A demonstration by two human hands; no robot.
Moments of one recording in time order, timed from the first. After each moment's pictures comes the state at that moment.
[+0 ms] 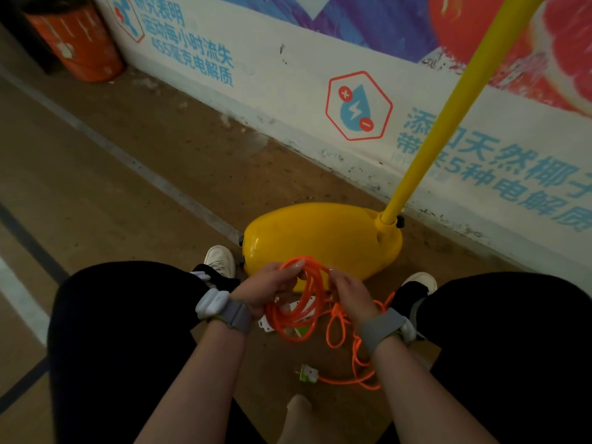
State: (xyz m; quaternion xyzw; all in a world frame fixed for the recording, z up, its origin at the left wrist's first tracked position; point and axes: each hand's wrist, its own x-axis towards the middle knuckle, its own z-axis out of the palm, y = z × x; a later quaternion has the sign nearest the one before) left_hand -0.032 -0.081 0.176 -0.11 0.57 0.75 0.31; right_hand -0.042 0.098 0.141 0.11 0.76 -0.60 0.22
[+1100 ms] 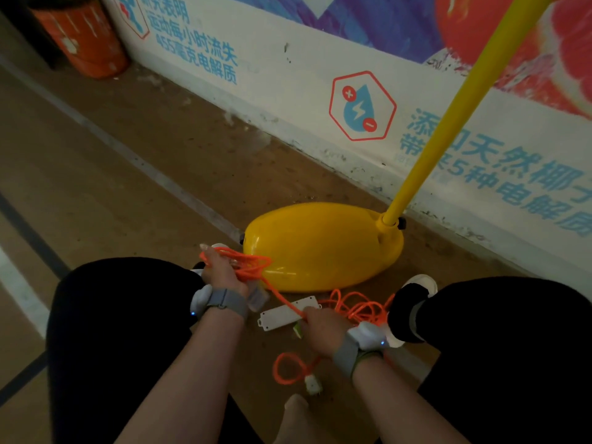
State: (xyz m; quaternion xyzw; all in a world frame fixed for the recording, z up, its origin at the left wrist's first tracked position) left_hand -0.063 -0.121 0.124 -0.56 0.36 0.73 -0.16; right_hand -0.006 0.070 0.145 -0.19 0.92 -0.10 0.32
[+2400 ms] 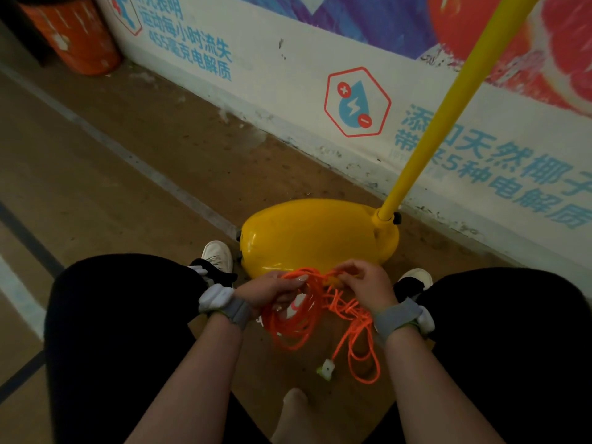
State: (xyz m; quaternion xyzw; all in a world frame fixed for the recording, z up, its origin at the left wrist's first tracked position) left_hand -0.027 -0.082 0.149 -0.08 0.59 0.71 0.38; right_hand -0.055 0.132 0.136 0.05 0.82 -0.54 0.16
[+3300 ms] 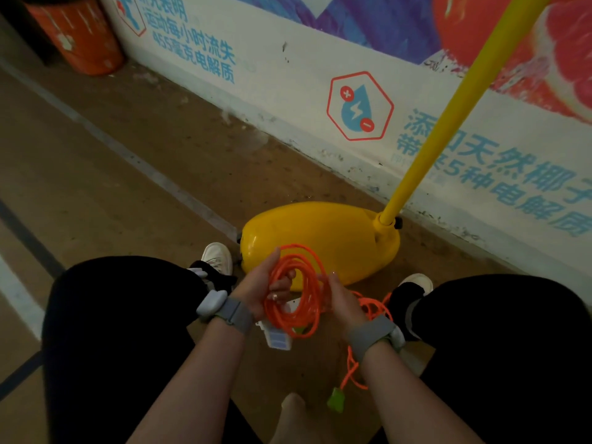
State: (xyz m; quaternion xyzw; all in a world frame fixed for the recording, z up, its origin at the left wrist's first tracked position) left_hand -0.033 -0.082 0.158 -0.21 0.39 0.84 0.32; right_hand -0.035 0.086 0.126 0.19 0.72 -0.60 0.30
